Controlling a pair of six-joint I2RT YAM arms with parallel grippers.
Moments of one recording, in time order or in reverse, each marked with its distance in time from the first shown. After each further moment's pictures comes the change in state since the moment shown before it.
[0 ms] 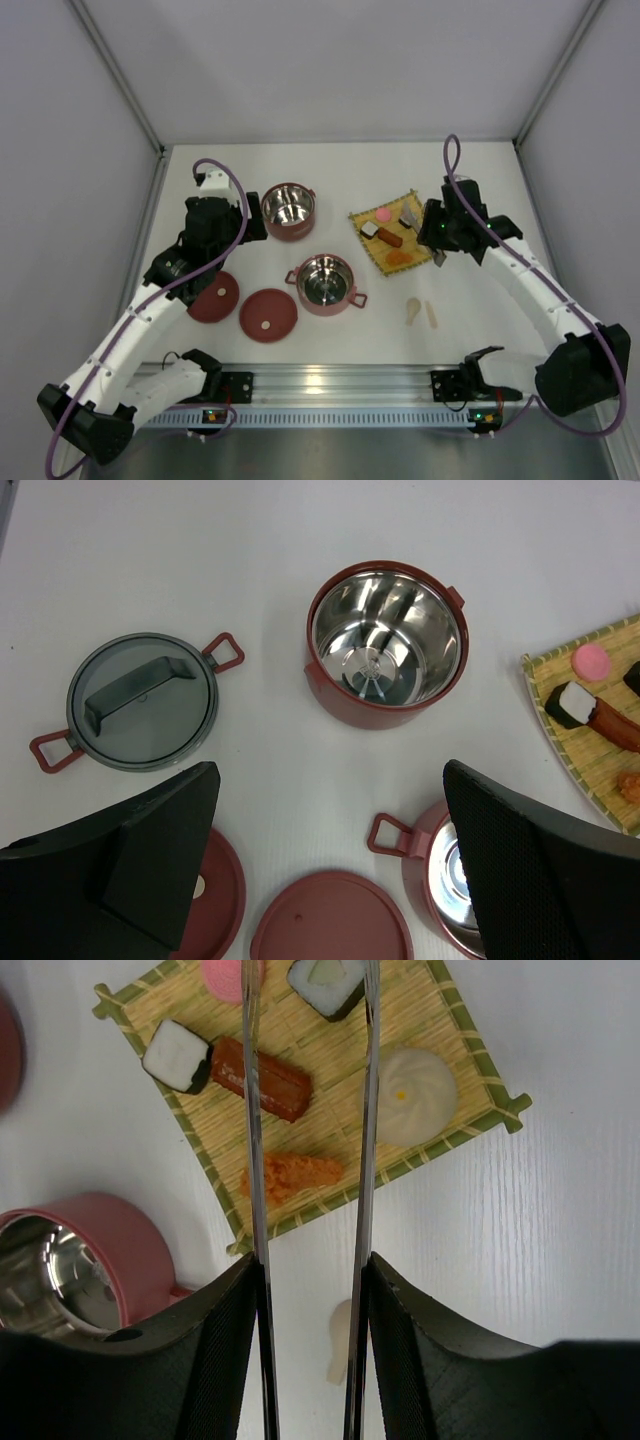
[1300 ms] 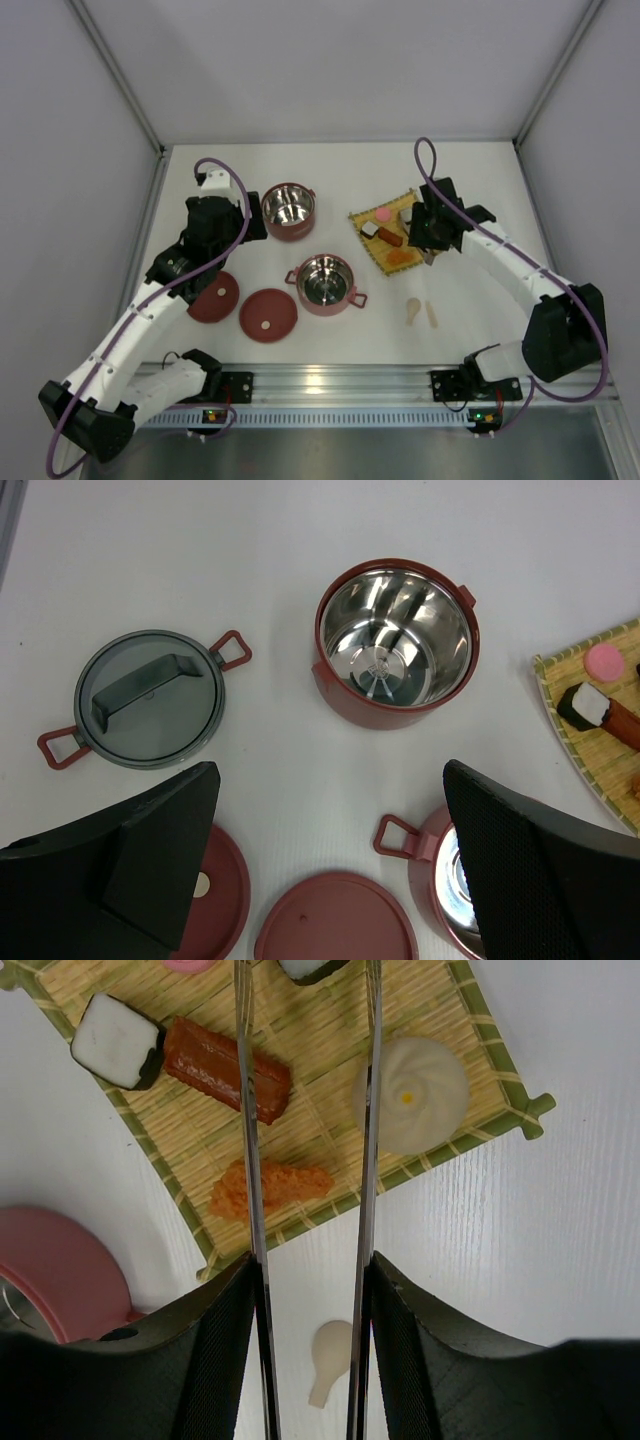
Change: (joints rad) left arm 0.000 0.013 0.000 -0.001 -0.018 0.001; right arm 0.057 0.190 0.027 0.021 0.073 -0.019
